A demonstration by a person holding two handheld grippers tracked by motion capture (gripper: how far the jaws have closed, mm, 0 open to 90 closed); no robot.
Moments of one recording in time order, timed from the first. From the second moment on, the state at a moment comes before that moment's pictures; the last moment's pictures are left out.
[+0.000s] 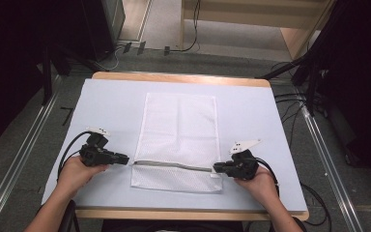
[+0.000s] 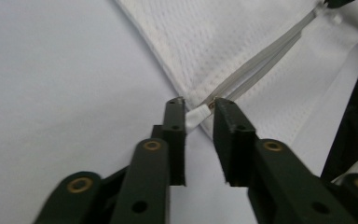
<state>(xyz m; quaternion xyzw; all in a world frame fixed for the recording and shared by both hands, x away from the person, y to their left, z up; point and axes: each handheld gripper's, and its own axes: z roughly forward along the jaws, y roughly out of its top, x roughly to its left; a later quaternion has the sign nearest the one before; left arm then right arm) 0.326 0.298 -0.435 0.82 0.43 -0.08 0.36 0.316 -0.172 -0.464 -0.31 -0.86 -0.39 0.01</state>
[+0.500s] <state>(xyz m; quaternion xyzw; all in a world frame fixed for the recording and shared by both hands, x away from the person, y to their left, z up) 0.329 0.298 -0.428 0.82 0.42 0.02 0.38 0.326 -0.195 -0.456 -0.34 -0.83 -0.43 -0.06</state>
